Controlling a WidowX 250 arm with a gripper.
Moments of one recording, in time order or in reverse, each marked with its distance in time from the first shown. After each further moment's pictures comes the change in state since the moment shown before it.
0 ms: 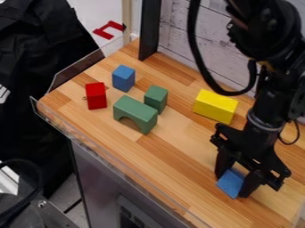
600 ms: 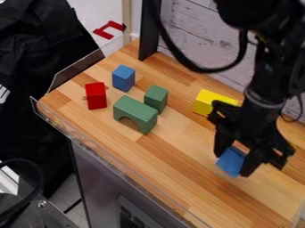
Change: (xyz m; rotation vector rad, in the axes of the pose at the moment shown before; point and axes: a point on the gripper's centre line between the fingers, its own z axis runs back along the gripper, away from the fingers) arm -0.005 0.006 0.046 0.038 -0.128 0.032
